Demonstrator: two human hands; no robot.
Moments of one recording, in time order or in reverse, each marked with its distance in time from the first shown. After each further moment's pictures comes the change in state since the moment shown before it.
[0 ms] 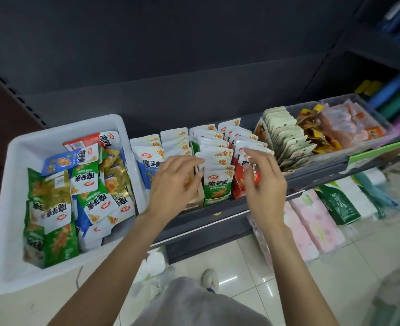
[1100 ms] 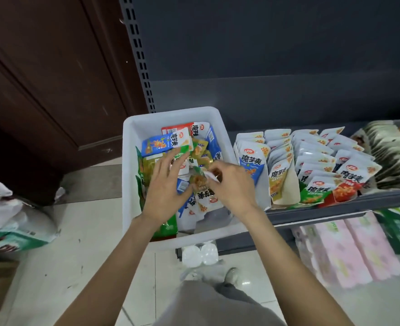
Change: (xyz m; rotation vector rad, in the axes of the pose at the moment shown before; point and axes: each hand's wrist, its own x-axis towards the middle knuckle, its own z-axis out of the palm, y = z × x) left_hand -0.105 -0.177 -0.136 0.053 -0.003 -0.289; right_hand -0.041 -0.189 0.186 -0.174 -0.659 -0.034
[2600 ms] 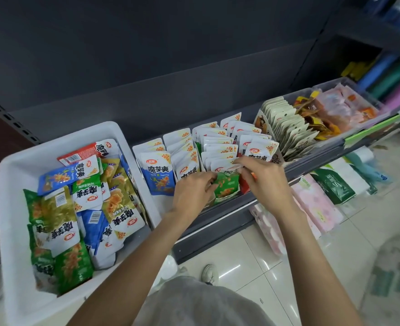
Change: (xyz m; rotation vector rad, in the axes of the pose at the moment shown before) left_hand 0.058 0.190 0.161 -0.017 -0.260 0.236; right_hand -0.060 0.216 -0.132 -0.174 0.343 -0.127
